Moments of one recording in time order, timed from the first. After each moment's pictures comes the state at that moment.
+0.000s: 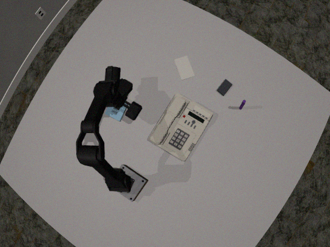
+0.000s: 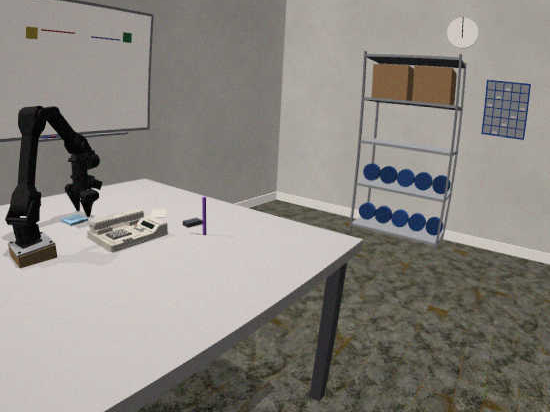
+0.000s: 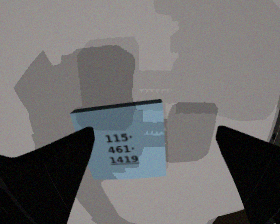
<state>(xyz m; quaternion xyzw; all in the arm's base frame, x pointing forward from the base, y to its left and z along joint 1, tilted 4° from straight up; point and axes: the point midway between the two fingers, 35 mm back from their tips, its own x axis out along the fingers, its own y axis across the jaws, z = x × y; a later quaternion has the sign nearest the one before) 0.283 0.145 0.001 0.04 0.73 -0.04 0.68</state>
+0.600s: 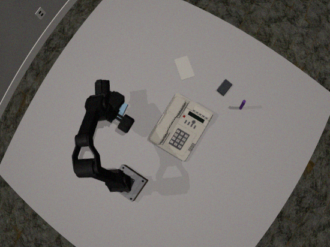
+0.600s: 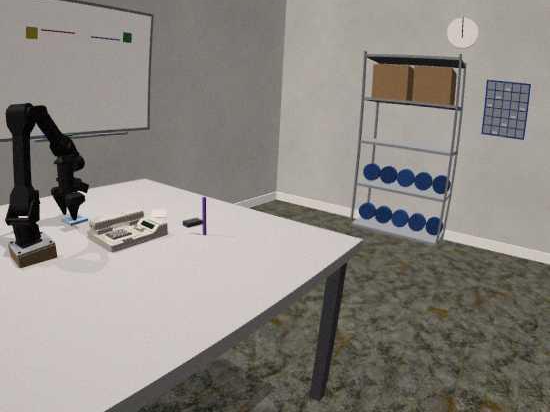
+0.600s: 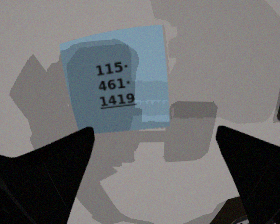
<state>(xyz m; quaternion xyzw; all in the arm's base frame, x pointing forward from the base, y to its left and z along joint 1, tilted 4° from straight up) 0.227 0.150 0.005 0.04 0.73 -0.04 0.68</state>
